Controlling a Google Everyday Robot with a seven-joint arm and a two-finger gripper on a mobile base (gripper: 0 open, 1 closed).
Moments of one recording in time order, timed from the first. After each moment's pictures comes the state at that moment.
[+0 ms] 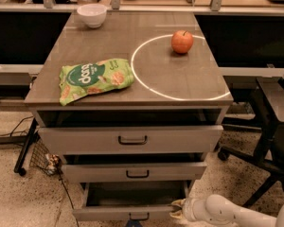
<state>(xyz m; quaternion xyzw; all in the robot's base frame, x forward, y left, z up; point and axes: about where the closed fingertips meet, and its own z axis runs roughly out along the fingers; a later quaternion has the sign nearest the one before) 0.461 -0.169 0.183 -0.63 0.69 0.13 0.33</state>
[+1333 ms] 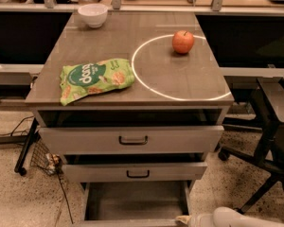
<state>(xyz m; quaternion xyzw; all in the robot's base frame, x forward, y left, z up) 0.364 -0.177 0.199 -0.66 0.68 0.17 0.27</state>
